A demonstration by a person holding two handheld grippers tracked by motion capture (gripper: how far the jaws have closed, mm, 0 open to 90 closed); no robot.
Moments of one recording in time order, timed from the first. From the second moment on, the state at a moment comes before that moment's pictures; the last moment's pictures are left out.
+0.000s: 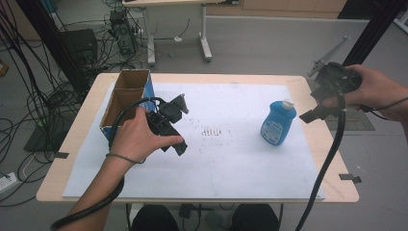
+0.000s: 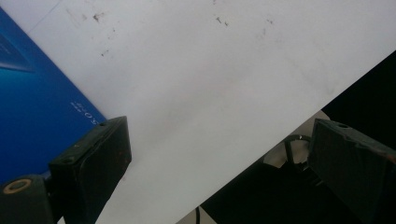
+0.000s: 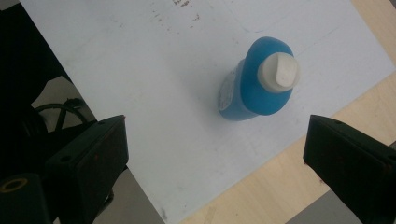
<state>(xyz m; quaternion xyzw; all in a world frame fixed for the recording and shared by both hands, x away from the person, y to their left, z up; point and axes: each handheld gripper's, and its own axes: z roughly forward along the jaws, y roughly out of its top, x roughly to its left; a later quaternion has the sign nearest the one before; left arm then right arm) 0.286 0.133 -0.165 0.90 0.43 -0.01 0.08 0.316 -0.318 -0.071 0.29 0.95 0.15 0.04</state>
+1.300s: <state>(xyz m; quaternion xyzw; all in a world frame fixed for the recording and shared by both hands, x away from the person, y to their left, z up) 0.287 0.129 -0.171 0.90 0.44 -0.02 0.07 0.303 -0.361 -0.110 0.34 0.92 0.17 0.05</state>
